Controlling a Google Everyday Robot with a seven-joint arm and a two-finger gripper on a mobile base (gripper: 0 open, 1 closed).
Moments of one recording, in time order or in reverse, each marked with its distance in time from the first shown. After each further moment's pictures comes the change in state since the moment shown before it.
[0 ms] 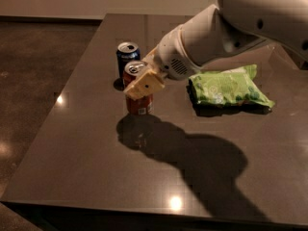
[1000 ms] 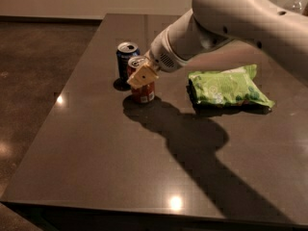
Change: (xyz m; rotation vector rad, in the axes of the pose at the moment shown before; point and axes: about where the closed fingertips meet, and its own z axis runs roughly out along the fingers) arm 0.017 -0.072 0.037 0.125 0.074 0.056
